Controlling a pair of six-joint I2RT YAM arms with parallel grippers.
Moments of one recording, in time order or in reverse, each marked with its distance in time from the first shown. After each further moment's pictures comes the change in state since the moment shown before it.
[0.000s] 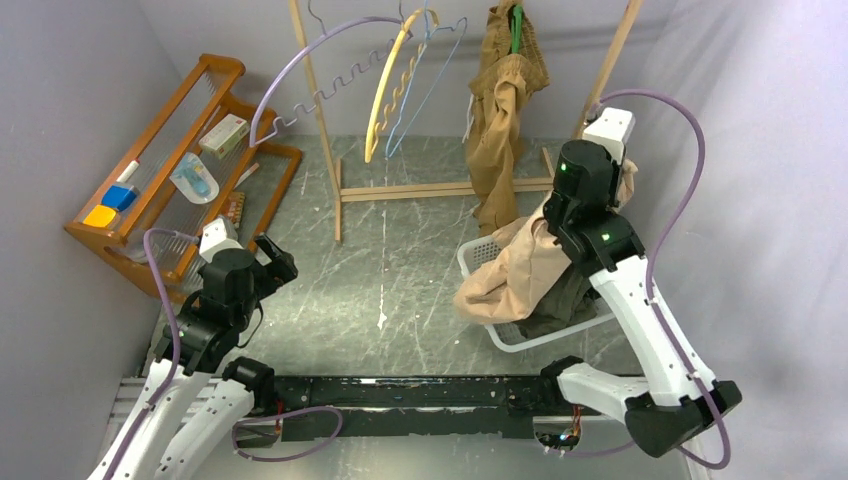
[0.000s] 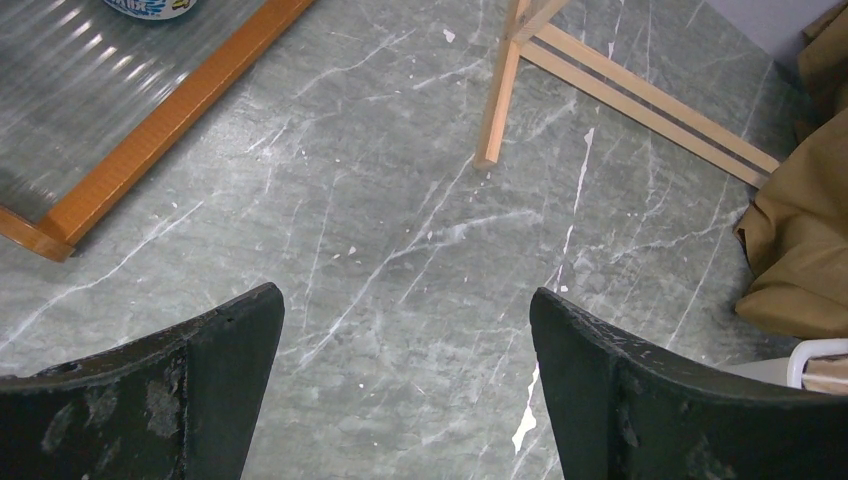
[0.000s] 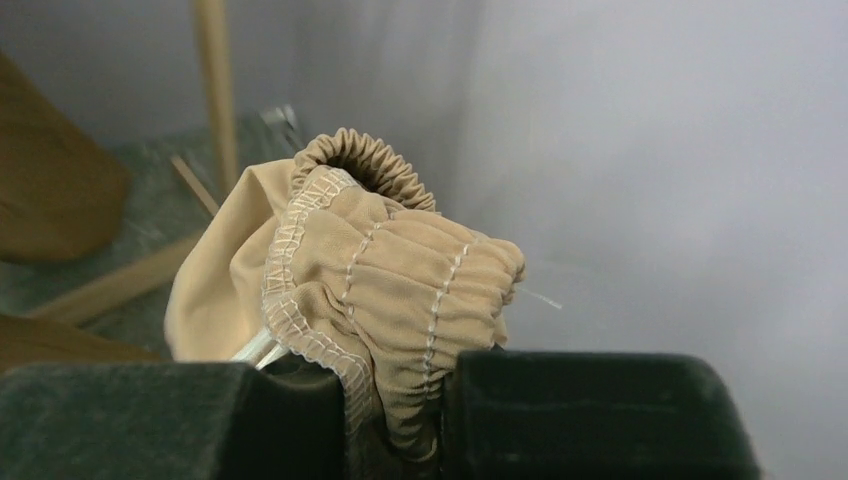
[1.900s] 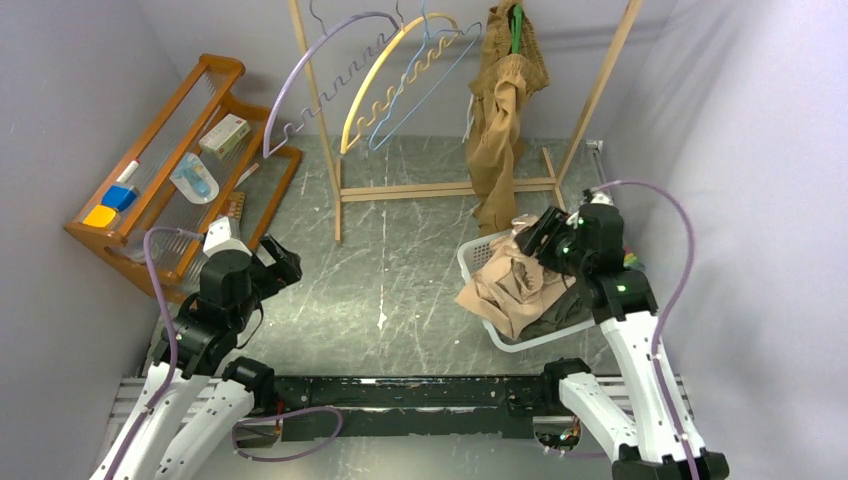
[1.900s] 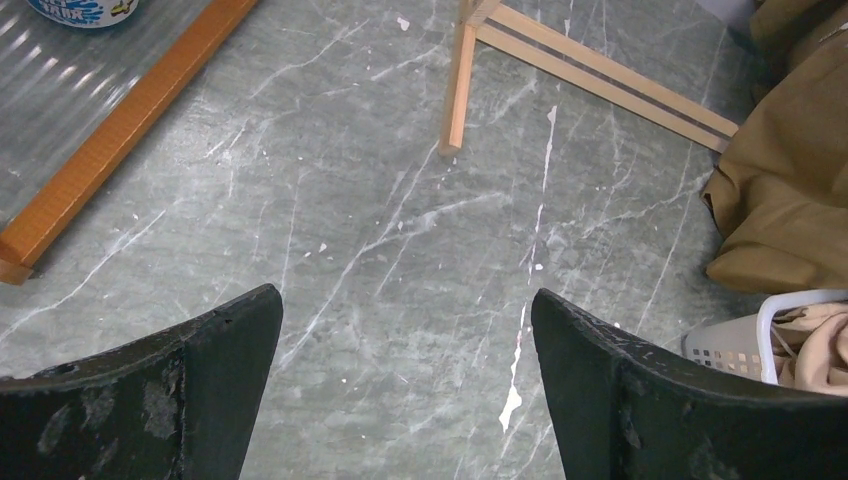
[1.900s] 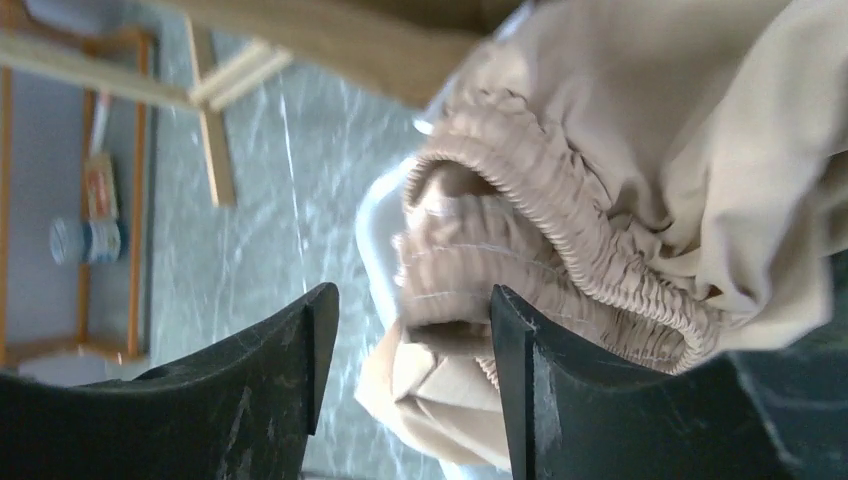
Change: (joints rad) left arm 0.000 -0.017 0.000 0.027 0.080 0.044; right arm -0.345 -0.268 -0.332 -0.430 -1.170 0.828
